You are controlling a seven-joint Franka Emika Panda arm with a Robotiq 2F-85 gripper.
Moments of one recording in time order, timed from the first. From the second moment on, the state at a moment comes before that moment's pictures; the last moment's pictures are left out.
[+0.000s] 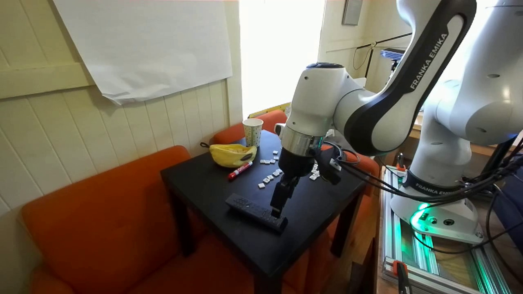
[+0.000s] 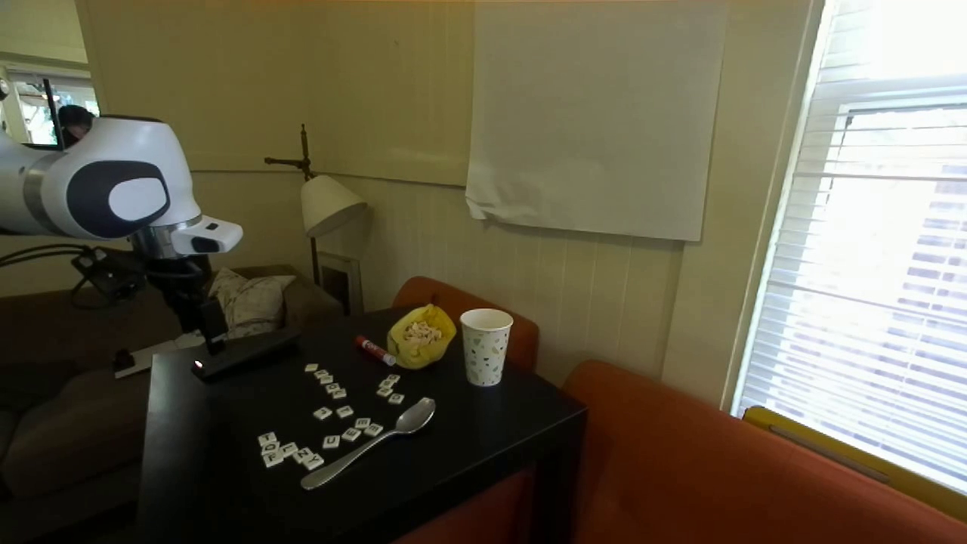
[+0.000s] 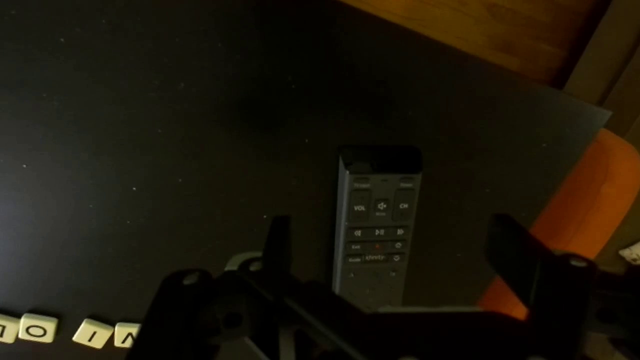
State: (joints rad) arm 0.23 -0.10 0.47 -2.77 0.15 2.89 0.53
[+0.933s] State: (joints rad) arm 0.14 -0.02 0.57 -2.66 -0.41 2.85 1.12
